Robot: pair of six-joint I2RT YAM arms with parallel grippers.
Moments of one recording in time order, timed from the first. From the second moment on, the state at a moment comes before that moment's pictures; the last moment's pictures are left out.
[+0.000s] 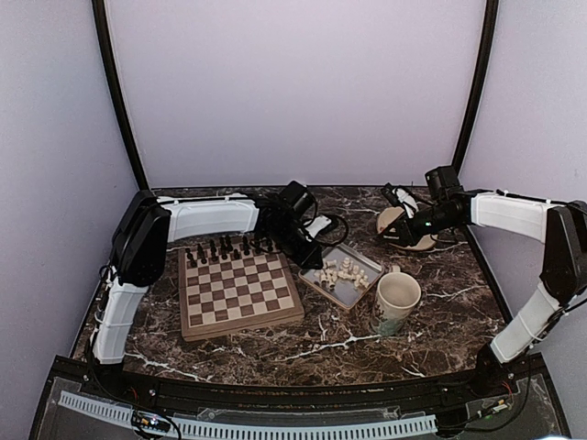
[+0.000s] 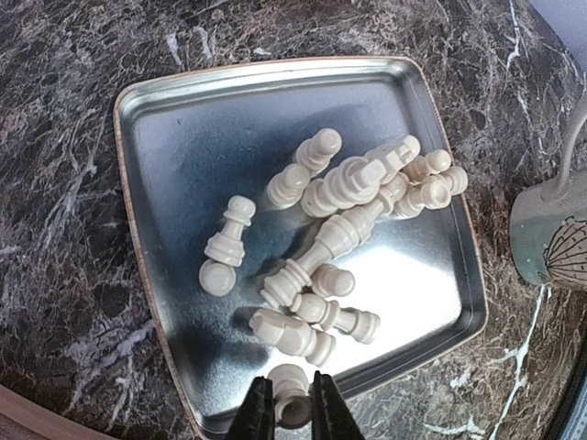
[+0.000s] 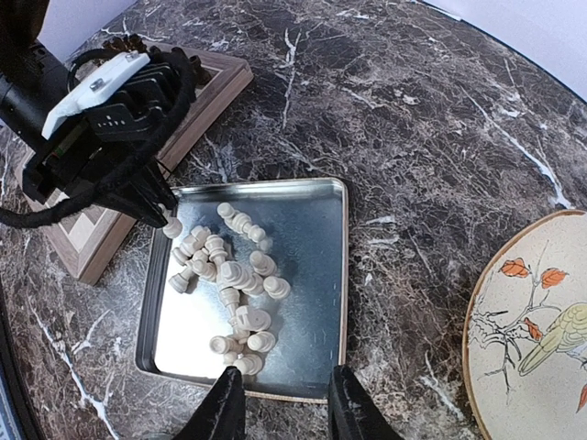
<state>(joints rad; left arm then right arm) -0.82 2.29 1.88 -0.64 0.29 0.02 0.26 1.56 1.07 -0.41 -0.61 -0.35</state>
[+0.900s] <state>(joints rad) -0.82 1.62 1.25 -0.73 0.01 -0.18 0.26 1.56 1.06 -0.41 -0.62 -0.36</state>
